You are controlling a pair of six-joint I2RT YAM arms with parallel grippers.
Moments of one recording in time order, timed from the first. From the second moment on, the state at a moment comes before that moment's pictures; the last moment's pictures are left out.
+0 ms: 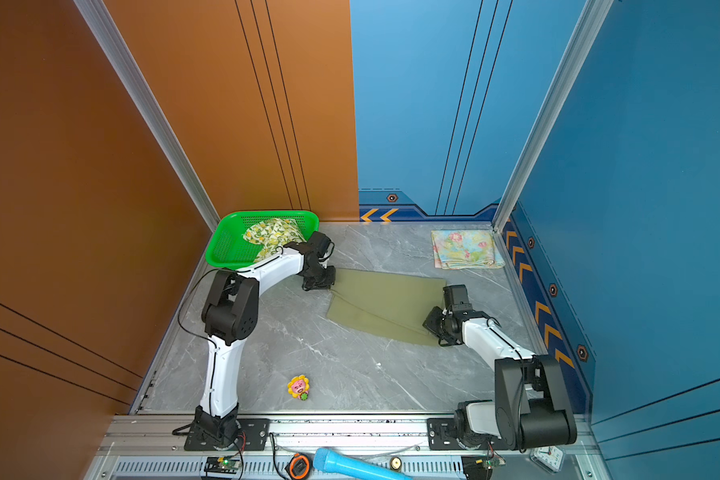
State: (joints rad) left arm -0.42 2.20 1.73 -0.78 0.12 -0.45; right arm 0.09 1.34 0.62 -0.38 -0.19 0.70
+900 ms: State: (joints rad) left arm -0.45 2.00 1.87 -0.84 0.19 -0.46; right arm -0.16 1.27 1.02 -0.62 -0.22 0.57
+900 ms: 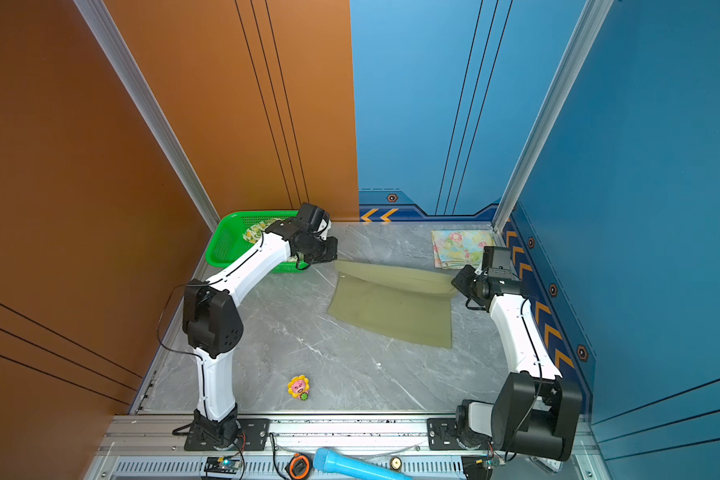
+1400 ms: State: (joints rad) left arm -0.54 1.89 1.41 -0.75 0.17 -0.50; right arm -0.17 0.98 0.58 -0.65 -0.22 0.58
